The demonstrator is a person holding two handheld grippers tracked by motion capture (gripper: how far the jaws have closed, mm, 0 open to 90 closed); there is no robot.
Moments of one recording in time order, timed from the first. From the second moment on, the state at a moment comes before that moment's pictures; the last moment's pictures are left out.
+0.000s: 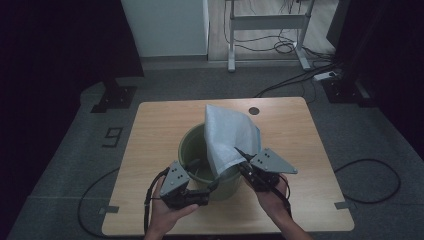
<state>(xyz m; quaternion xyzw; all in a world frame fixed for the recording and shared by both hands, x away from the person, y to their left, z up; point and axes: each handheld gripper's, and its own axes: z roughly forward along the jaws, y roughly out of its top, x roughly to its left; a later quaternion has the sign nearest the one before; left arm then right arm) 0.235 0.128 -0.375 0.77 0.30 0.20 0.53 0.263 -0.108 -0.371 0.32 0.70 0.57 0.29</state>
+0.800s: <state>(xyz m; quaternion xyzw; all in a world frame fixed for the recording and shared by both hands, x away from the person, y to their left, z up) 0.239 0.126 -0.372 0.74 0.30 0.20 0.57 0.216 -0.128 -0.407 0.32 0.67 0.58 0.34</state>
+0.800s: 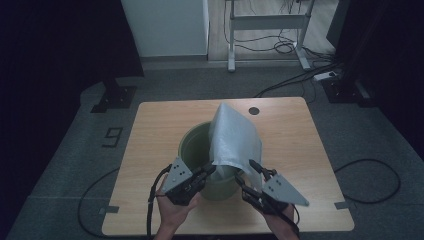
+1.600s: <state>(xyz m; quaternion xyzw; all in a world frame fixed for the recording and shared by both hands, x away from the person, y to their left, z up) 0.232 0.135 -0.371 0.74 0.30 0.20 0.57 0.236 -0.161 -0.458 0.39 0.67 0.54 0.34</state>
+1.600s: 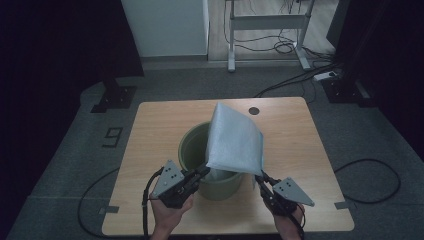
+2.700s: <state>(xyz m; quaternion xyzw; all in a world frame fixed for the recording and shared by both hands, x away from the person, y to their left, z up) 0.238 0.144 -0.337 0.74 0.27 0.20 0.58 0.255 -0.143 -0.350 0.31 0.61 0.61 0.40</state>
